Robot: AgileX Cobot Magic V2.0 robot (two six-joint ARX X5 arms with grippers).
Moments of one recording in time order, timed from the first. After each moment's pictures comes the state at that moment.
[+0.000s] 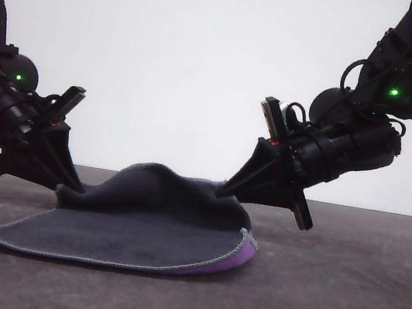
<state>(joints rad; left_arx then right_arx) -0.06 2.00 1.30 -0.68 0.84 0.01 0.29 2.03 1.28 -0.36 -1.02 0.16</state>
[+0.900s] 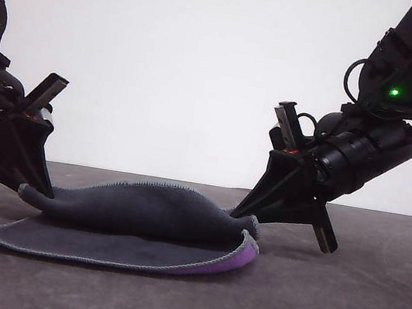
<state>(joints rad) -0.06 2.00 1.30 -1.04 0.84 0.18 0.29 2.03 1.29 -0.69 -1.04 0.00</state>
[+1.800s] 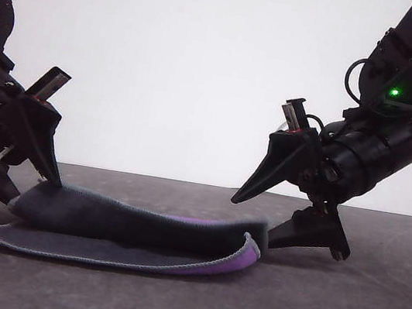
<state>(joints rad) -0.08 2.00 1.30 -1.15 0.84 0.20 0.29 2.03 1.29 -0.85 -1.06 -0.08</state>
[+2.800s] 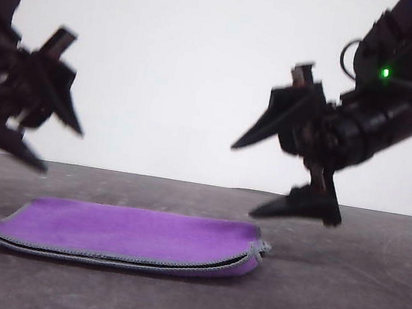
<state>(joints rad) -0.08 1.93 1.43 -1.25 0.89 0.26 0.29 1.99 1.41 -1.07 -1.10 -0.25</state>
